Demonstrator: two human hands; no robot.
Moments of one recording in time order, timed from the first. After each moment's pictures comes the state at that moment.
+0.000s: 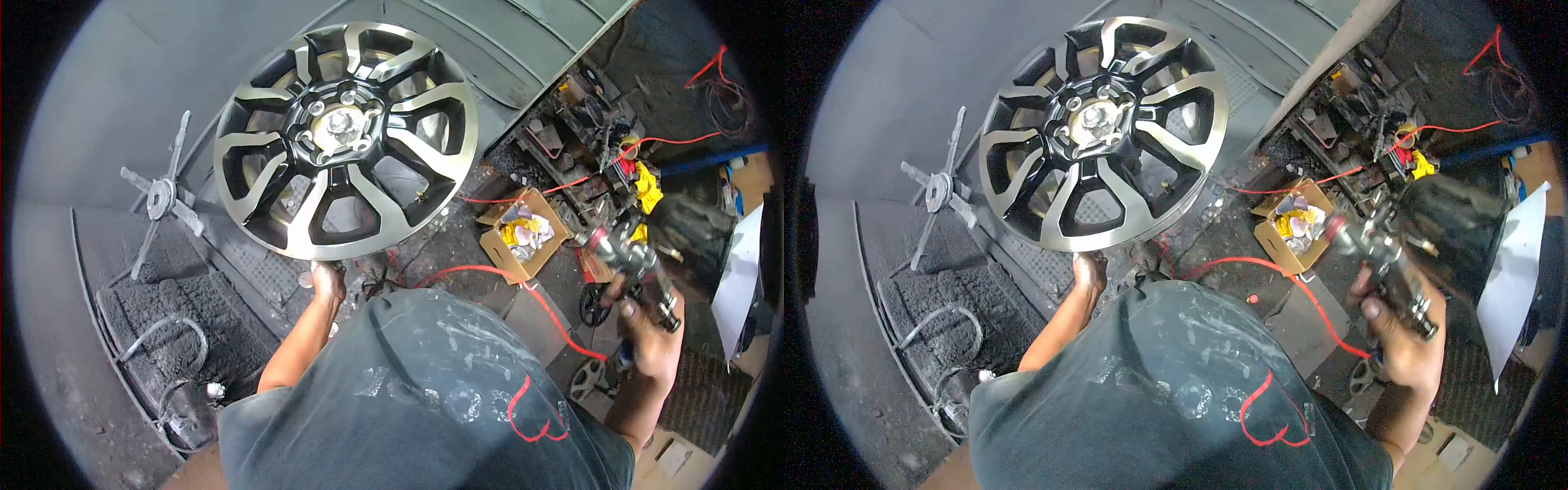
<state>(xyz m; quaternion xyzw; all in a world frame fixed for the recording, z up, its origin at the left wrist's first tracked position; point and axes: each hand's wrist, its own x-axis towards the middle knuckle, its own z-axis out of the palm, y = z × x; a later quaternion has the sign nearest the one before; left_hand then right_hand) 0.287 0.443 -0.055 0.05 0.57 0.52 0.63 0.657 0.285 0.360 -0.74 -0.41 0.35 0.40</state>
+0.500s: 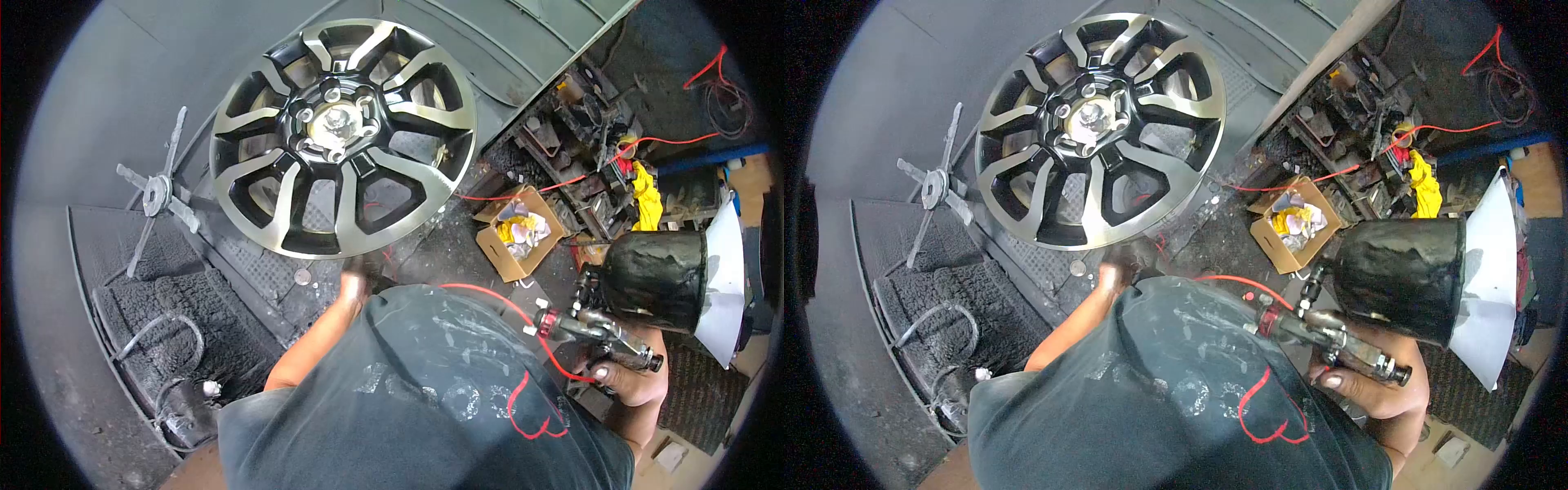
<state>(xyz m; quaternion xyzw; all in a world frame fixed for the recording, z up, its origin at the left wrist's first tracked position) 0.333 0.406 -0.067 0.10 0.54 0.41 0.73 0.639 0.265 0.378 -0.65 -0.33 0.57 0.38</state>
